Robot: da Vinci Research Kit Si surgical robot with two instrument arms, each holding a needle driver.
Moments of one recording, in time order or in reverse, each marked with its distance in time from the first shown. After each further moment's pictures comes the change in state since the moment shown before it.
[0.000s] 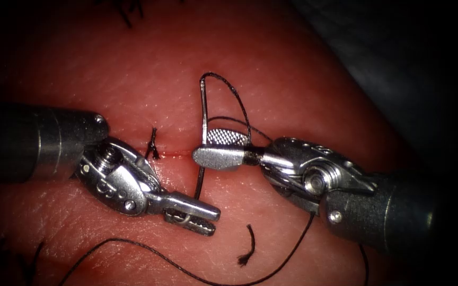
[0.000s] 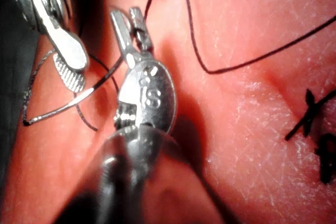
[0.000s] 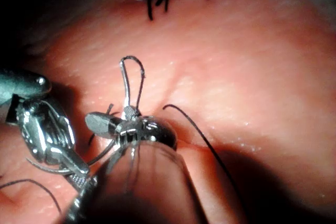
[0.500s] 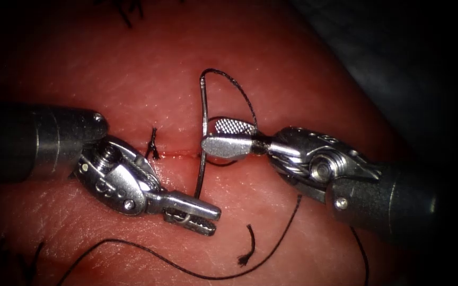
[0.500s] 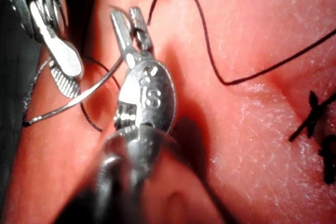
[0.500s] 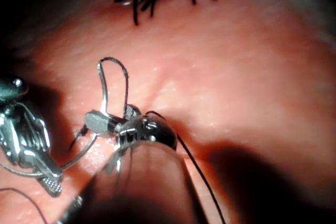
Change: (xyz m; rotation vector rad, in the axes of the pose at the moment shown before) right arm 0.002 0.003 -0.001 0.001 -0.005 -0.058; left arm 0.001 -0.001 0.000 0.001 0.002 0.002
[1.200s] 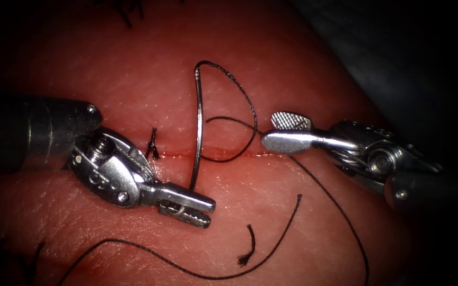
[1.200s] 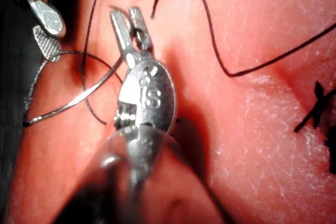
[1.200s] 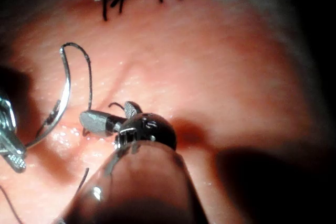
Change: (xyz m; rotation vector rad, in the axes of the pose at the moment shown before) right arm 0.001 0.001 -0.006 -0.008 0.003 -0.031; left arm -0.001 -0.001 0.000 0.000 0.003 -0.001
